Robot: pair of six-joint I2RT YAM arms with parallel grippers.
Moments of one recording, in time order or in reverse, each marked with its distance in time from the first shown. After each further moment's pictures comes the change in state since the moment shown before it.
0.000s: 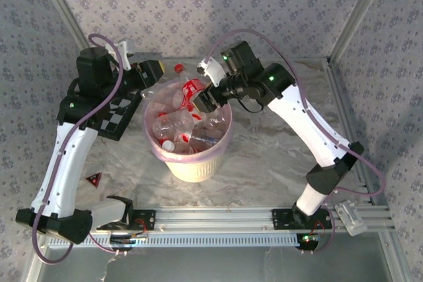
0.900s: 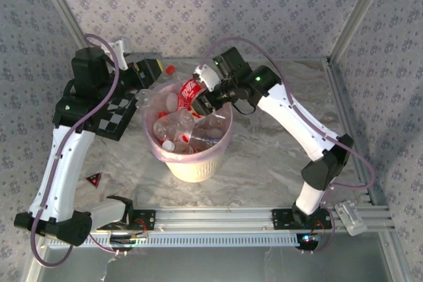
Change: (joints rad) left arm 0.001 -0.016 0.035 -0.021 -0.025 0.006; right arm -0.019 0.029 -0.111 0.068 -0.046 0.026
